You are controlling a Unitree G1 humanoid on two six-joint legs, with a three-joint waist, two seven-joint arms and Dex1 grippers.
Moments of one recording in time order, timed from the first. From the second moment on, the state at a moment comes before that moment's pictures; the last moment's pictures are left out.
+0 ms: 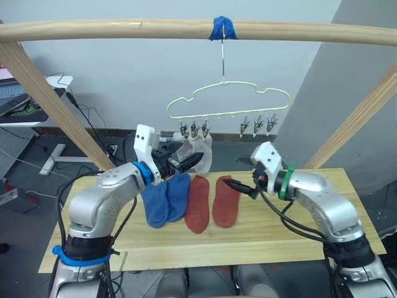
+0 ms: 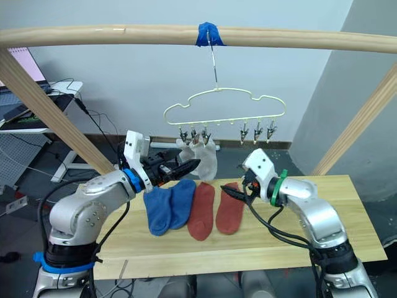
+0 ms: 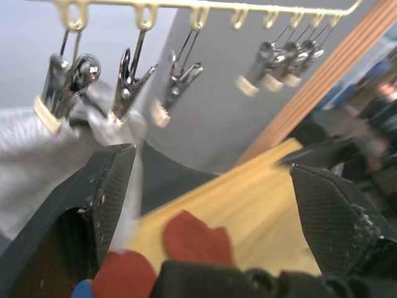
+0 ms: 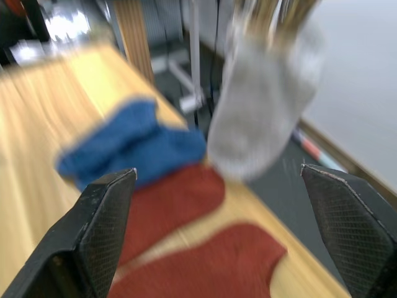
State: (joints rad) left arm -0.33 0.45 0.03 -0.33 -0.61 0.73 -0.48; right arm -0.33 -0.45 0.09 -0.43 0.33 0.71 0.75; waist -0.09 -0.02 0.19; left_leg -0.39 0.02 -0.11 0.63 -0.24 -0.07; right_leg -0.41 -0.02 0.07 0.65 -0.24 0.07
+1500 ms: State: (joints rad) left arm -0.35 0.11 -0.08 0.08 -0.12 0.03 -0.29; right arm -0.35 -0.43 0.02 -0.55 0.54 0.62 0.67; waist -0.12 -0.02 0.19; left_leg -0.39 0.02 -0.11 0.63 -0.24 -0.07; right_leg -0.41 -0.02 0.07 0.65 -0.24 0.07
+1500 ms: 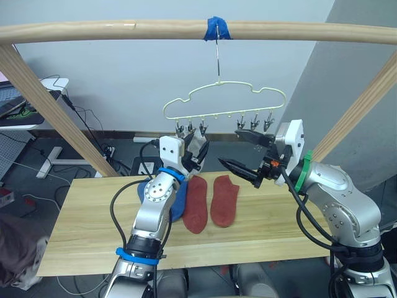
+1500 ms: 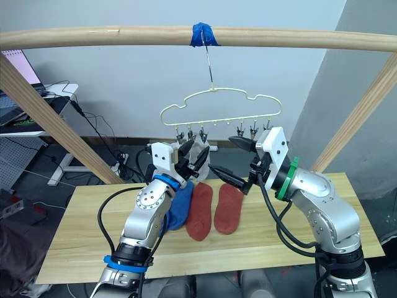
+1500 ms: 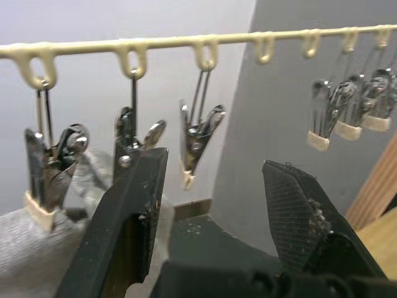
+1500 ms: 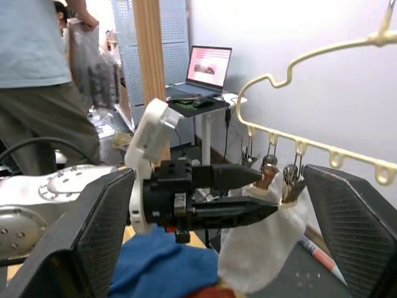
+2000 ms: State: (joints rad) left arm -0.43 0.07 -0.07 0.21 -0.10 -0.04 -0.29; right arm -0.37 -0.43 0.02 -0.55 0.54 0.62 0.67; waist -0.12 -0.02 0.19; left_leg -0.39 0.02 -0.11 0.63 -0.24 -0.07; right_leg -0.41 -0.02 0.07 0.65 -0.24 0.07
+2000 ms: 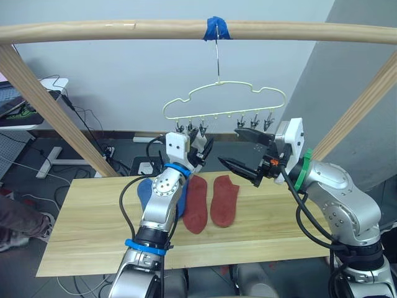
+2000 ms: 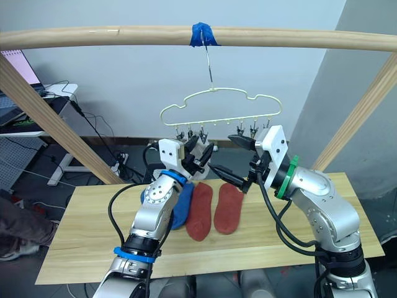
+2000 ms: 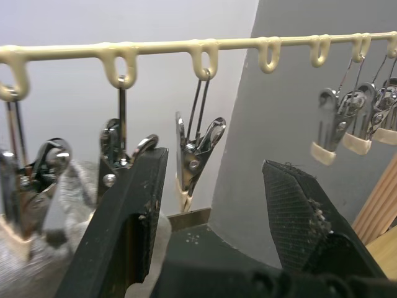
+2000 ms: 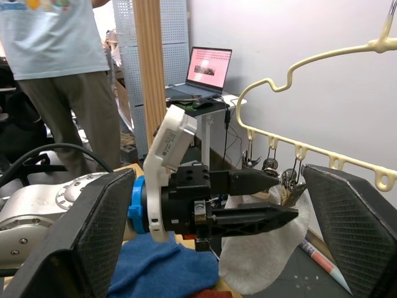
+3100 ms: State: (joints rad) left arm -0.51 0.05 -0.07 0.33 -0.06 -0.10 -0.25; right arm -0.40 -0.44 0.02 -0.57 0.59 0.66 0.63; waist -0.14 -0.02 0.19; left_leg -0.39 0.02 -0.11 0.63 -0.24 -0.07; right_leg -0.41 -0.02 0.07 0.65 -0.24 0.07
